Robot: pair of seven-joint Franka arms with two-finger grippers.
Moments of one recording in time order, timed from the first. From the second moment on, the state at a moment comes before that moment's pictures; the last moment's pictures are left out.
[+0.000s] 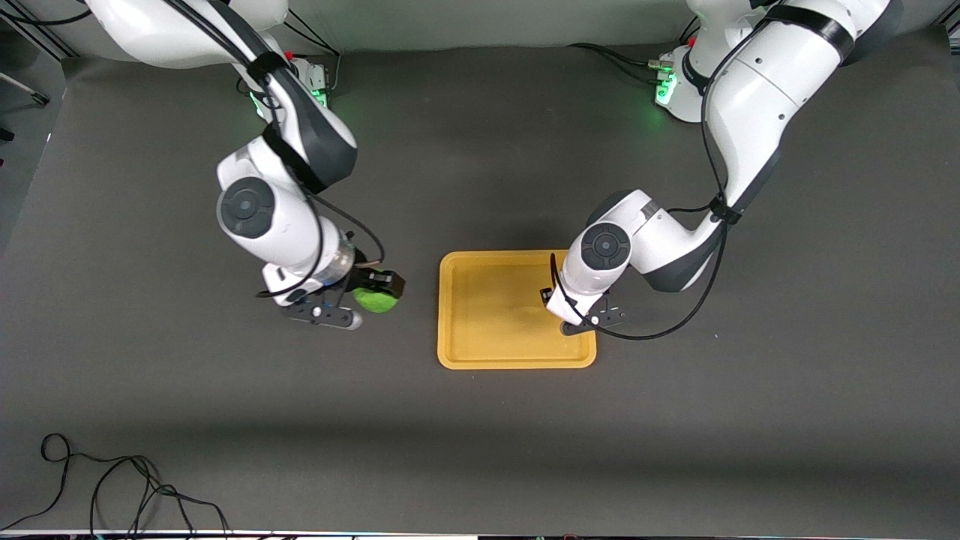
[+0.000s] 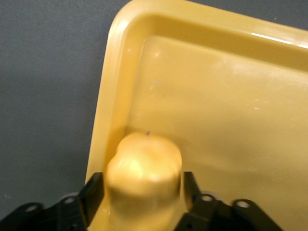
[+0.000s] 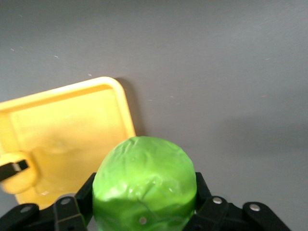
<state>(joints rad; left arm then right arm) -0.03 0.71 -0.61 -1.74 0.43 2.26 -1.06 0.07 0.42 0.47 -1.69 -0.05 2.14 0.79</state>
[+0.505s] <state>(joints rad) 0.02 0.63 -0.59 -1.71 0.45 2.16 -0.94 0.11 0.70 0.64 -1.56 -0.49 2.29 1.41</state>
